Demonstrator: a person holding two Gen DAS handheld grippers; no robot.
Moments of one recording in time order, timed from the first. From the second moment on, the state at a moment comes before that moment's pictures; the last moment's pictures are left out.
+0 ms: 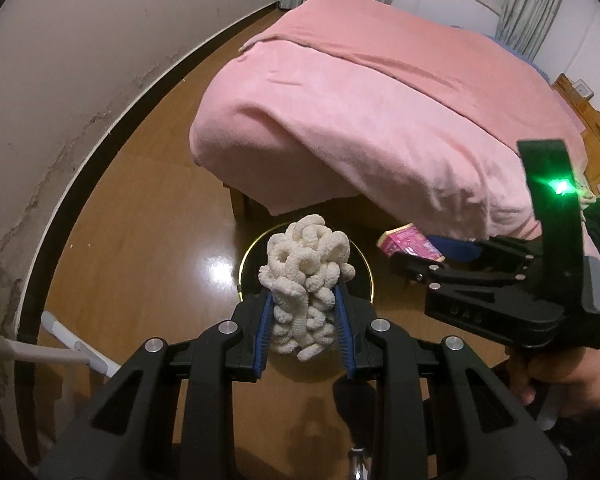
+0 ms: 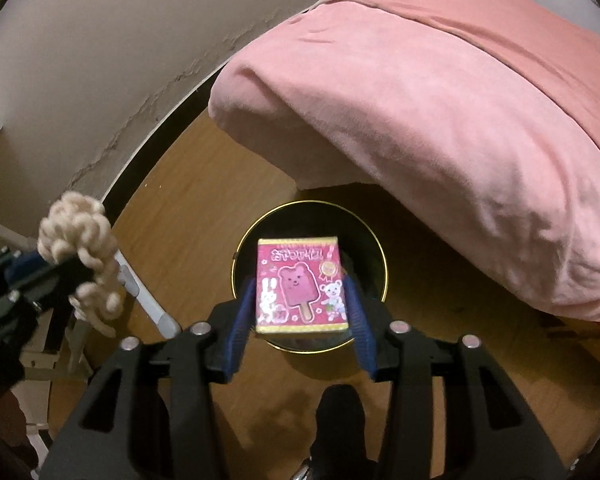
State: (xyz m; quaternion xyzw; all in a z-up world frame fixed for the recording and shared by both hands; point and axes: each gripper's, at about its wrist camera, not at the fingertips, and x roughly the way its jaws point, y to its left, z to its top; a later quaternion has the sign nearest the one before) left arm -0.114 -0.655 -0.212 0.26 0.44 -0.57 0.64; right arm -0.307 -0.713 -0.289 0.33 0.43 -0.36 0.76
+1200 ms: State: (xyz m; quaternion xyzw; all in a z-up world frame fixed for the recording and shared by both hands) left arm -0.132 -0.665 -0.214 0.25 0.45 -0.57 0.64; right arm -0.352 -0.737 -0.273 0.38 0.36 -0.44 0.74
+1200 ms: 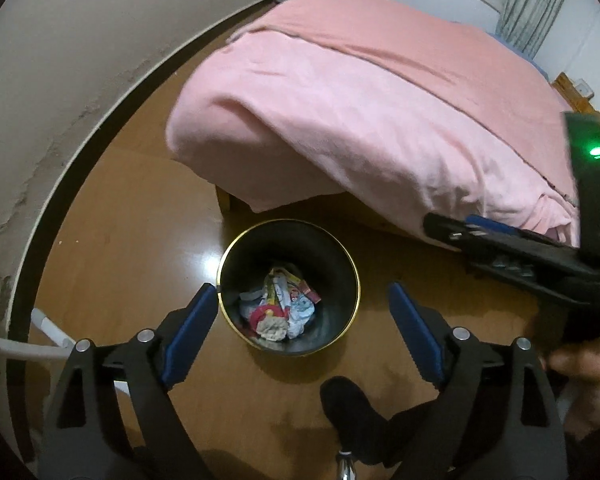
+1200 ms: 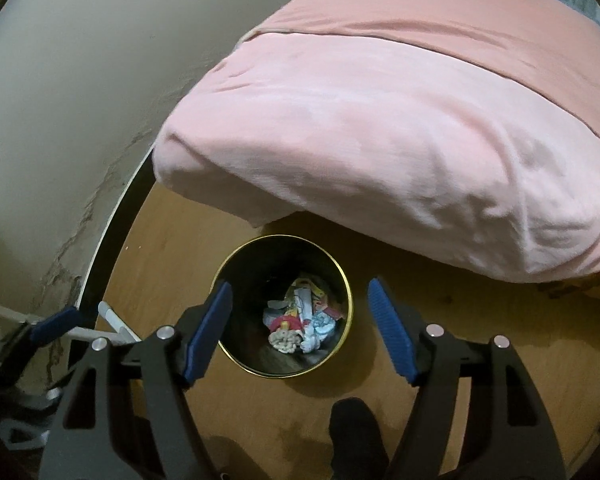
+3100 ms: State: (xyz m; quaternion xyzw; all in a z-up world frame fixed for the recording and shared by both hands) left arm 0.242 0.026 -0.074 0.05 0.40 -0.15 0.90; right arm 0.259 -0.242 -0.068 0.27 0.47 0.08 0.84
